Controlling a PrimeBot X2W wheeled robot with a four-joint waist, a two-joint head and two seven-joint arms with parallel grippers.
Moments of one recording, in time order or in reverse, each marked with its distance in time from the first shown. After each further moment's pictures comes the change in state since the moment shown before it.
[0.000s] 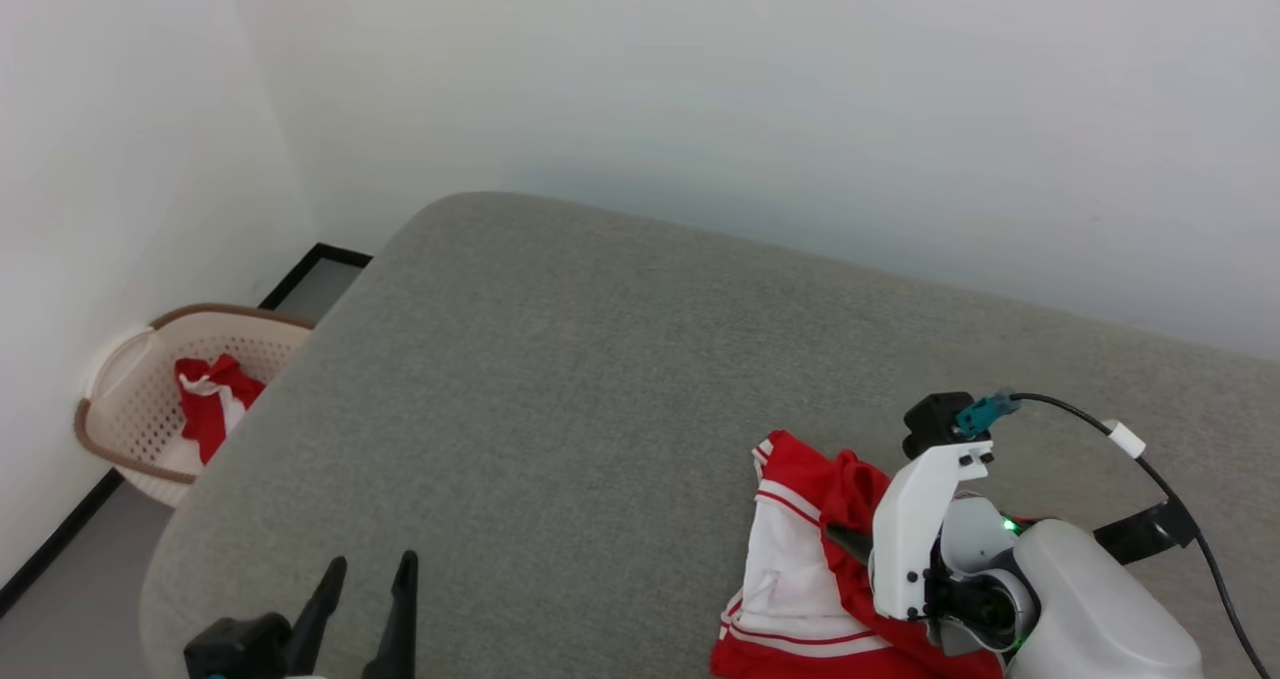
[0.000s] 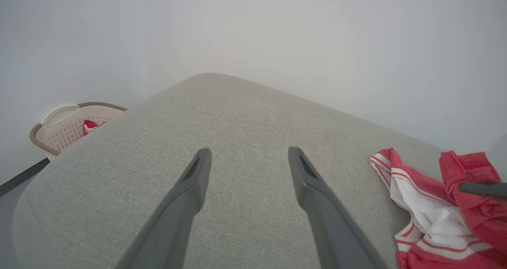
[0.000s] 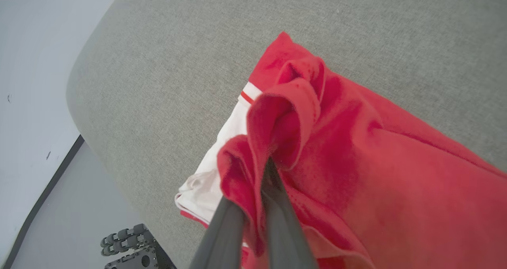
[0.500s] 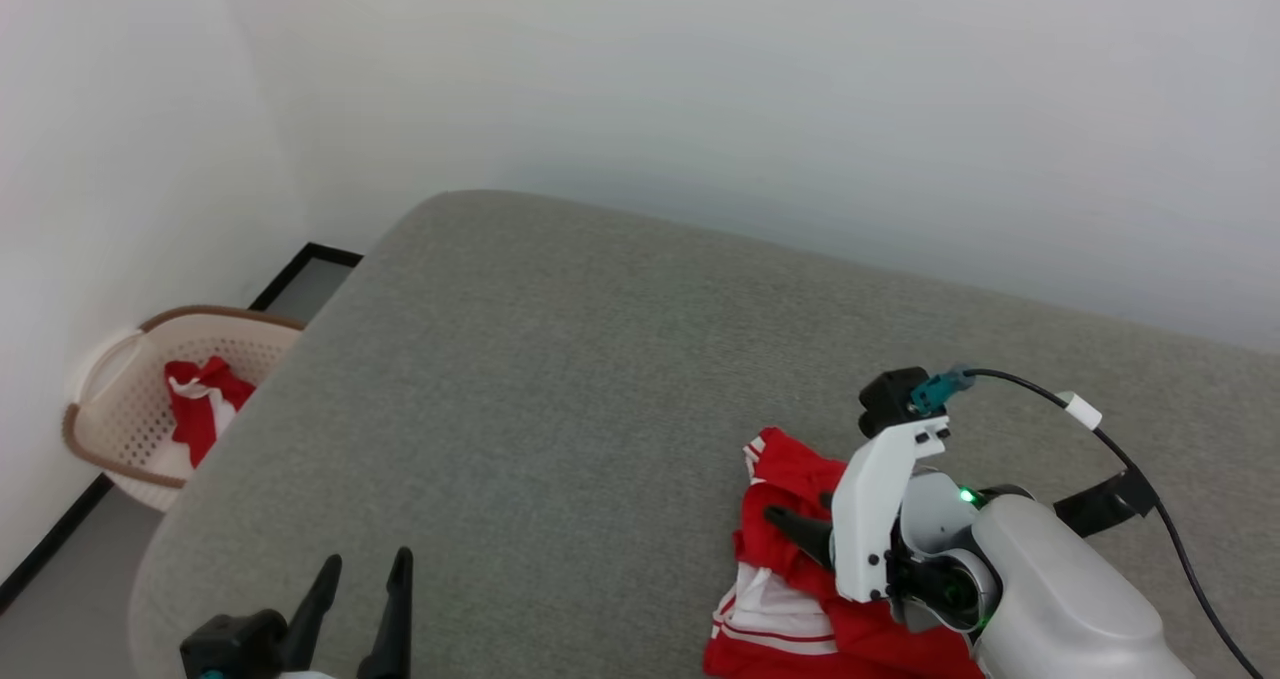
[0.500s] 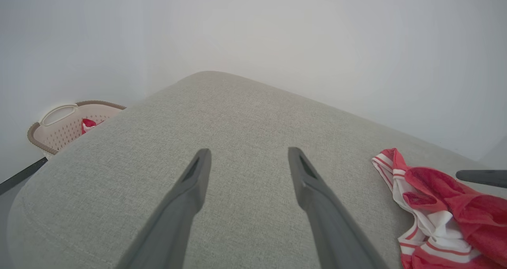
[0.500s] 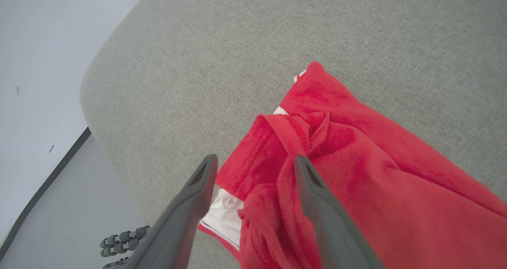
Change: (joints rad) left arm -0.015 -0.011 0.009 0.028 0.006 -0.007 0.000; right arm -0.072 0.035 0.084 0.048 0.009 0.000 -0.041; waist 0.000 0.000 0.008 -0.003
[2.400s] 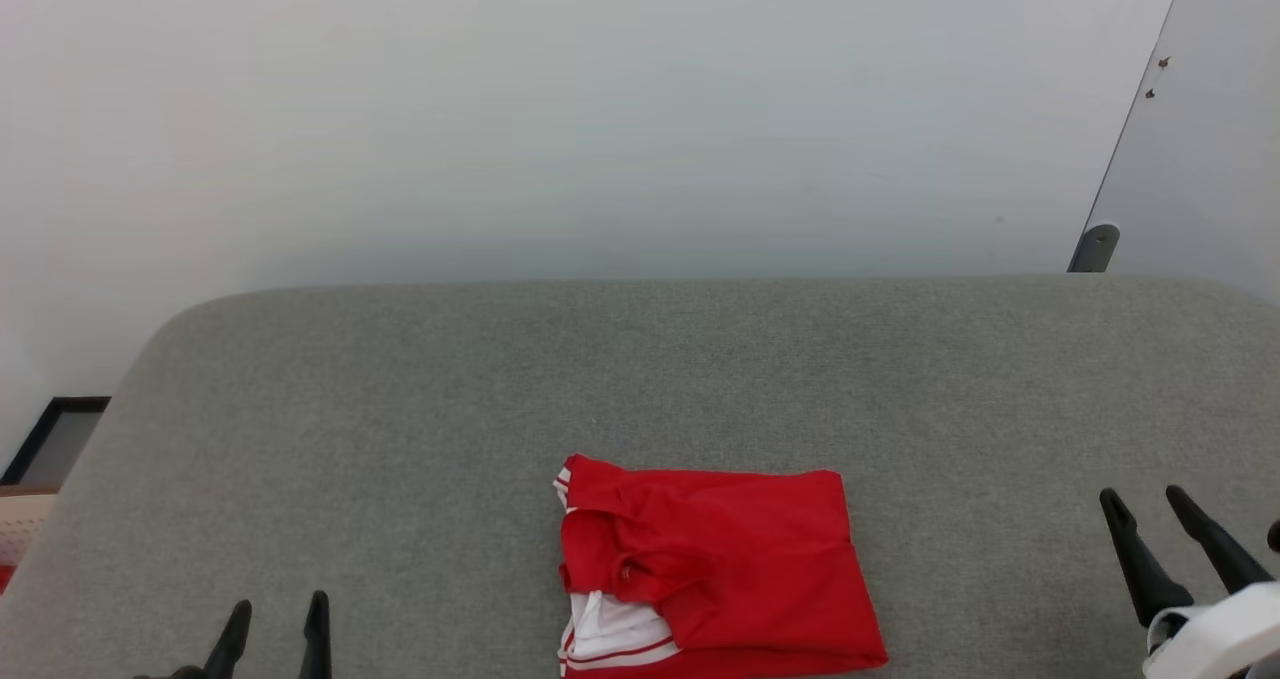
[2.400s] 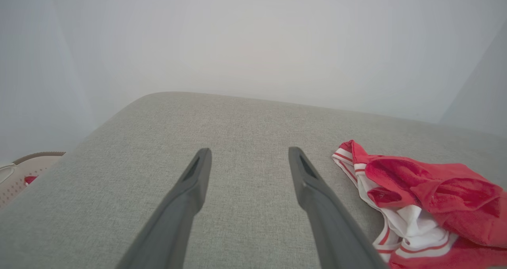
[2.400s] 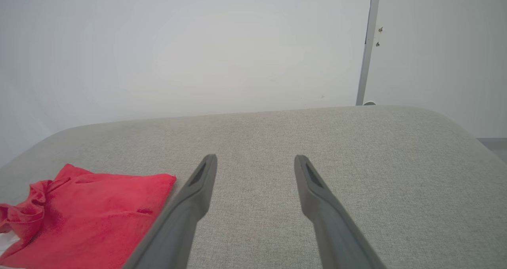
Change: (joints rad) left arm 0.136 0.005 0.160 -0.062 0.122 0.002 -0.003; right arm 0.422 -0.394 -0.228 -0.309 -0.006 0.000 -0.717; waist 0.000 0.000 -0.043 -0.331
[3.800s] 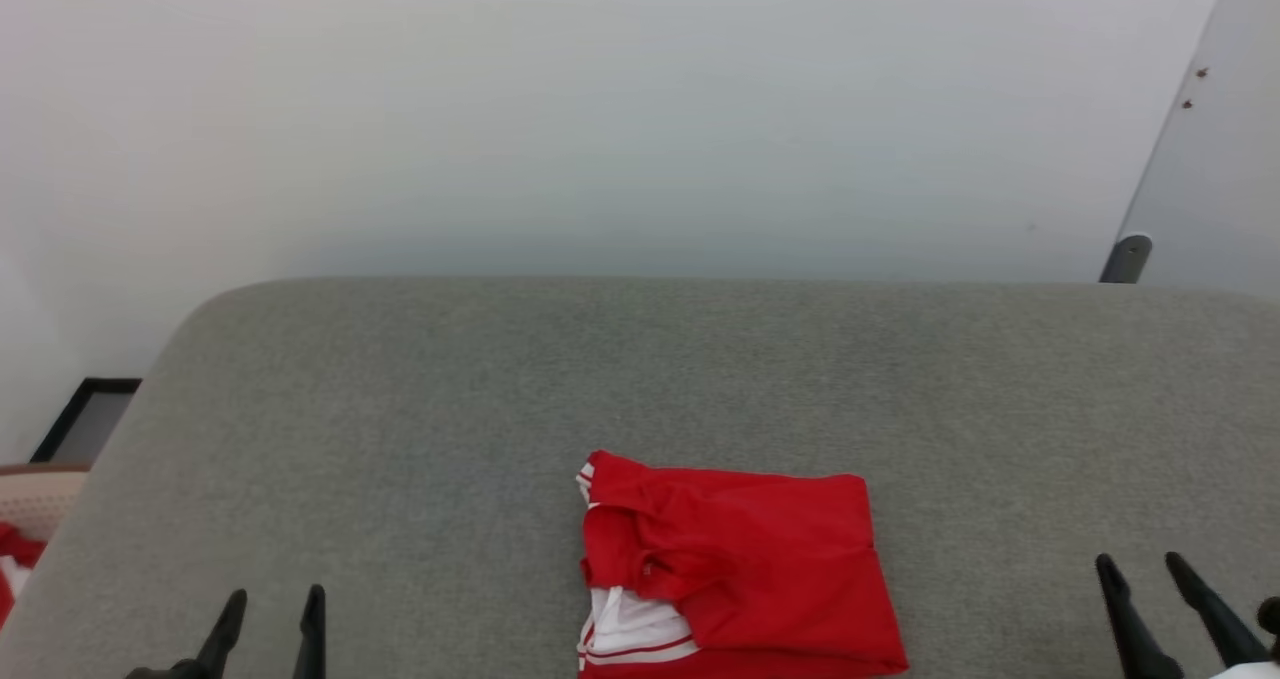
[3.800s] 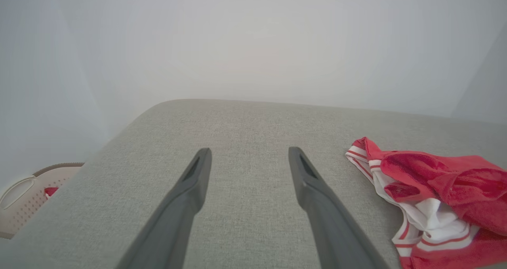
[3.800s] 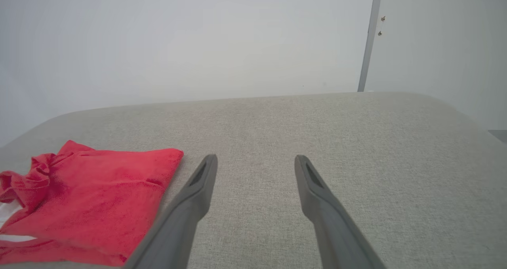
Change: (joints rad) left arm -0.014 -0.035 0.068 0.039 0.114 -0.078 0.000; right arm 0.189 0.119 -0.188 -0.098 -0.191 0.000 -0.009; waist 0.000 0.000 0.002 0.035
